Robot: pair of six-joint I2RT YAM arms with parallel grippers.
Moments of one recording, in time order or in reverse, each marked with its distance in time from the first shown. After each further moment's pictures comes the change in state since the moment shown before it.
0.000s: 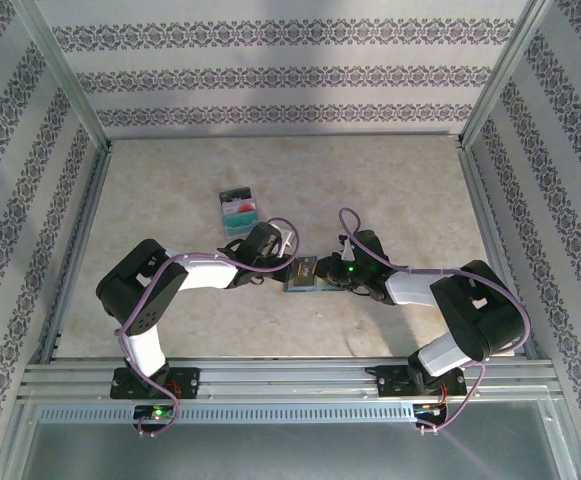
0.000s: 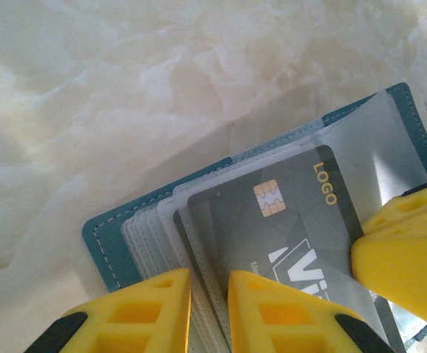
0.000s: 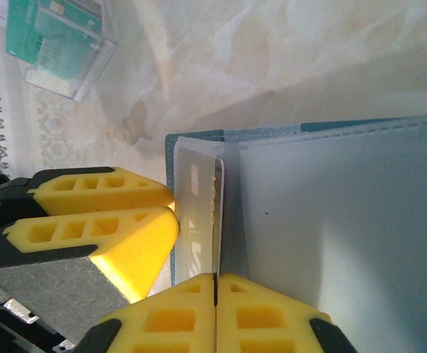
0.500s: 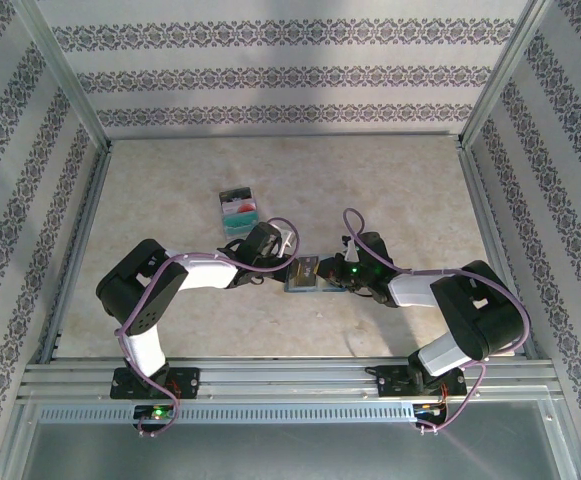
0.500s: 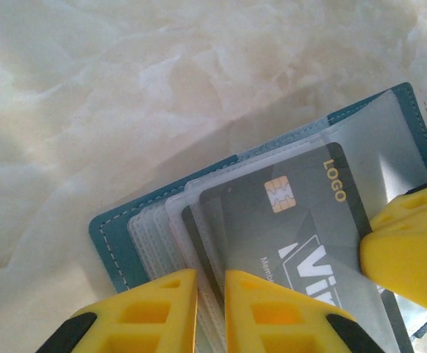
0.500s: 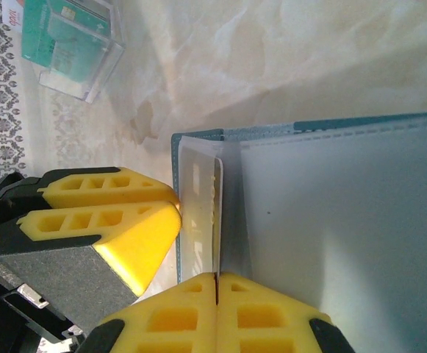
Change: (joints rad) left arm 0.005 0.000 0.000 -0.003 0.001 0.000; right arm -0.037 0.000 -0.039 0.061 -0.038 0.012
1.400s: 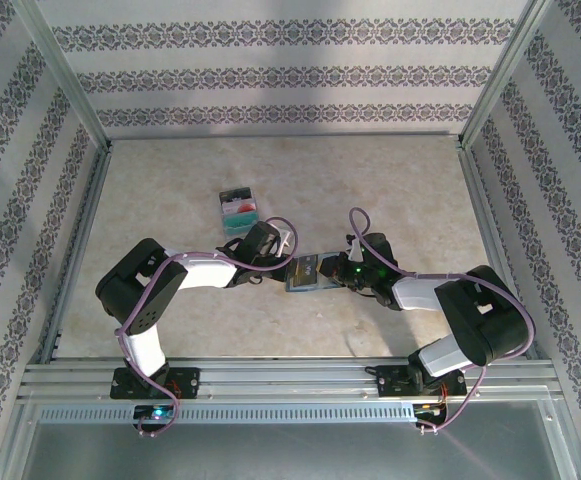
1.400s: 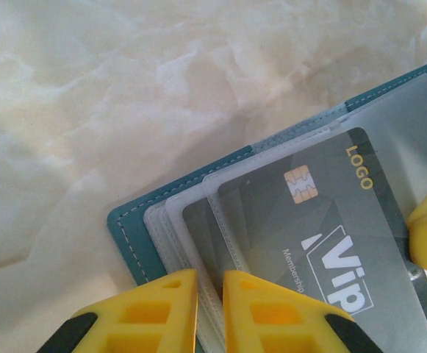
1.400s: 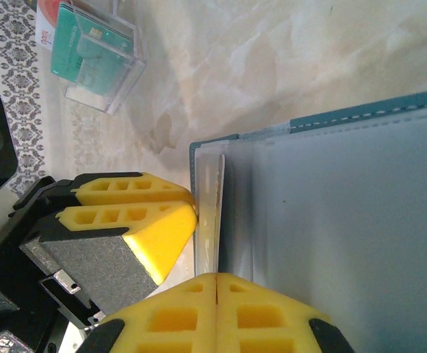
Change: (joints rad) left arm 0.008 0.000 0.000 -0.011 0.003 -0.001; right arm -0.019 -0.036 -0.032 0.049 -0.010 0.020
